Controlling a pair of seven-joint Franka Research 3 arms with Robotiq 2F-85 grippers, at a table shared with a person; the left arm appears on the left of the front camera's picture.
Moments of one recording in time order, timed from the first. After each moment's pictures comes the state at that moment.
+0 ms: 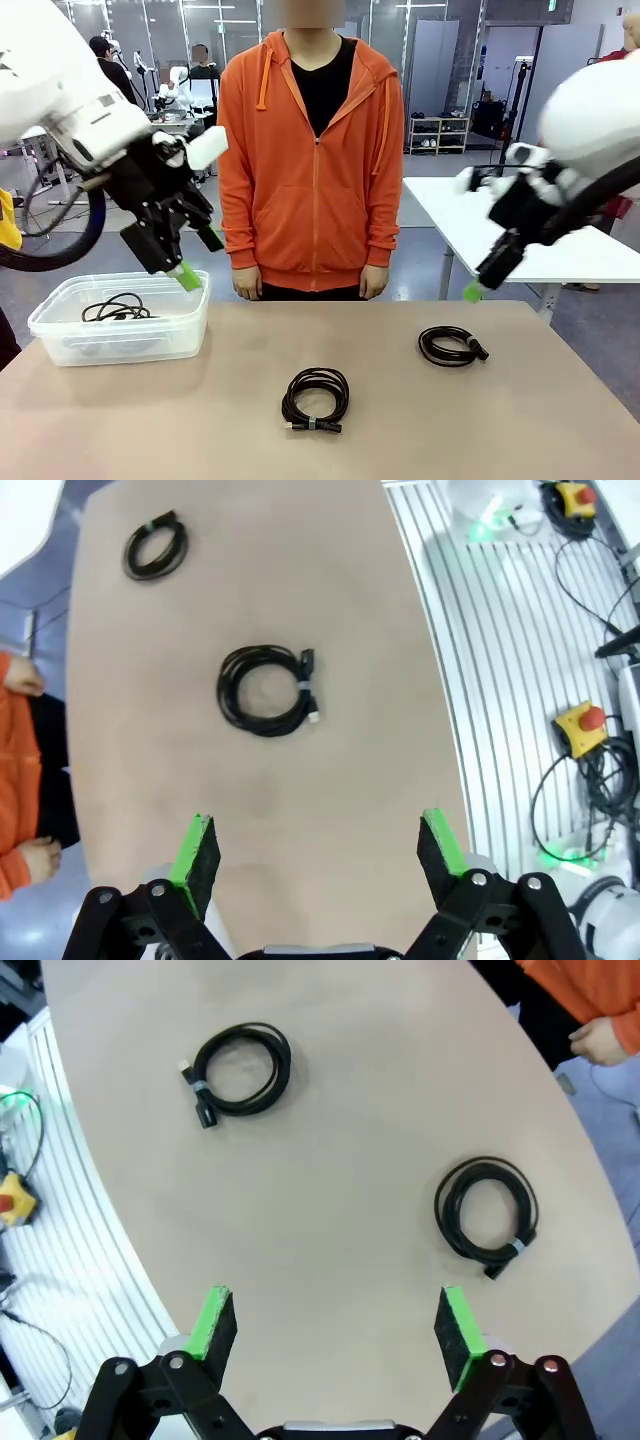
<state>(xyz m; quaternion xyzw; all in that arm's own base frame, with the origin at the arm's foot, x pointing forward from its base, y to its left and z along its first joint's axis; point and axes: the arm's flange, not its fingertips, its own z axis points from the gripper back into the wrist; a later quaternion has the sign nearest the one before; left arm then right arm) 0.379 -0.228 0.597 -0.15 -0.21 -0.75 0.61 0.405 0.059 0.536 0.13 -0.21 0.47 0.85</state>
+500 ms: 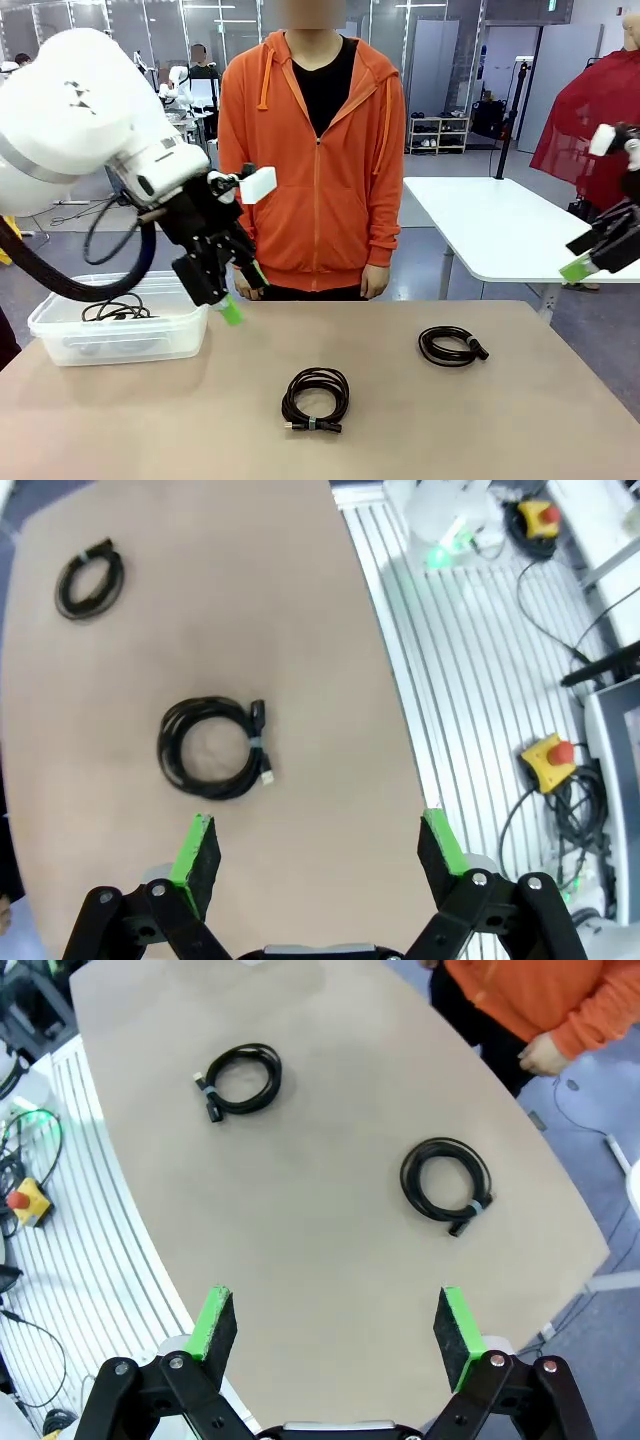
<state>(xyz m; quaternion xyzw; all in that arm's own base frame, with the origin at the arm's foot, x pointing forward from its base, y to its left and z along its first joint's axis) 0.387 -0.282 0.550 -0.21 -0.17 -0.75 0.60 0.344 -0.049 0.578 0.15 -0.30 0.44 0.83</state>
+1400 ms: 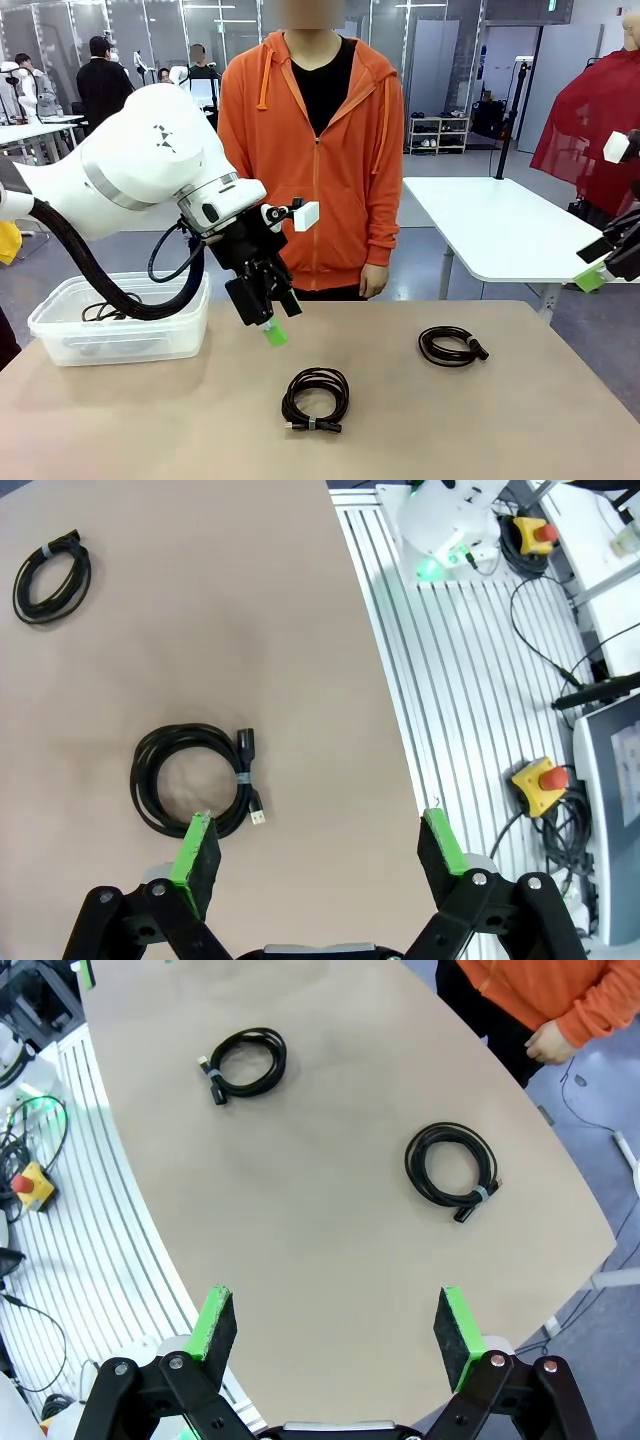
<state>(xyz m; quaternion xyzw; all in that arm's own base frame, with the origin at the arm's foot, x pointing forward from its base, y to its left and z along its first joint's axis) 0.414 -0.329 0.507 -0.24 -0.12 -0.74 0.62 0.345 -0.058 0.569 0.16 -0.28 0.45 0.83</state>
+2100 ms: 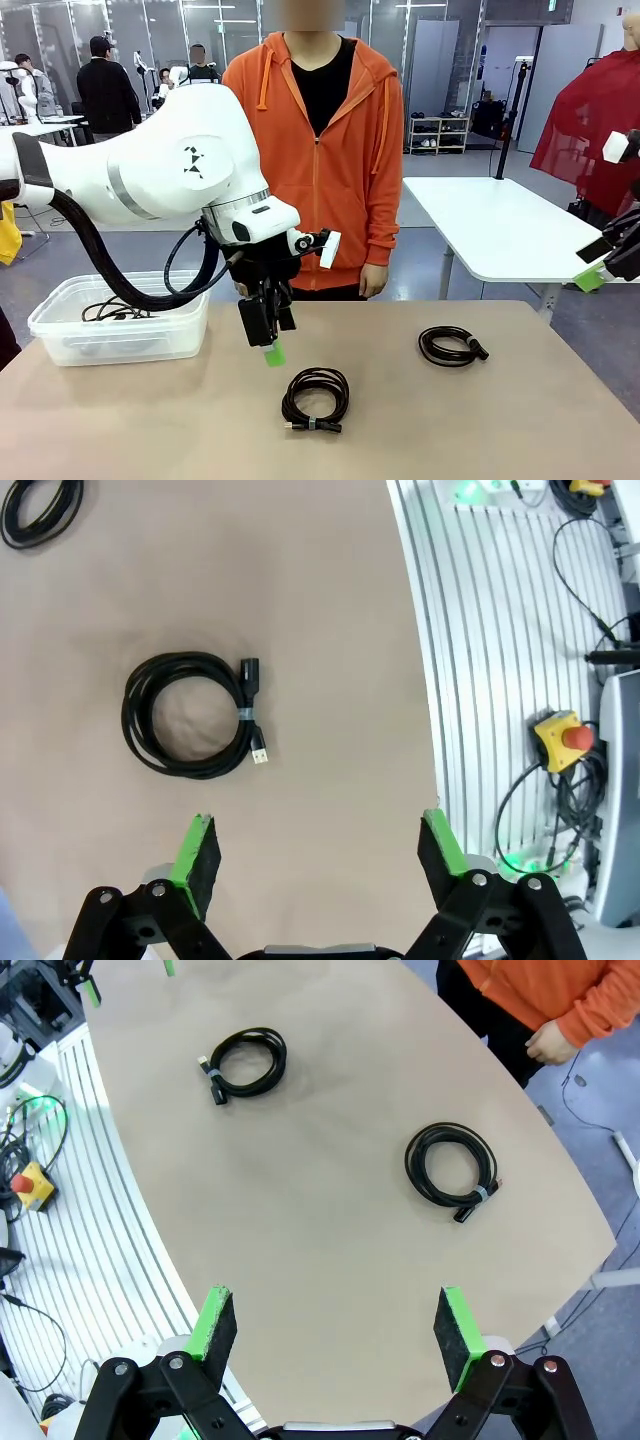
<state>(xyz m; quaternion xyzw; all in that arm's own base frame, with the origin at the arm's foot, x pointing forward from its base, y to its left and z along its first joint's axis) 0.394 -0.357 0.497 -0.13 -0.06 -0.75 0.65 0.345 -0.058 0.569 0.16 -0.28 0.45 0.83</state>
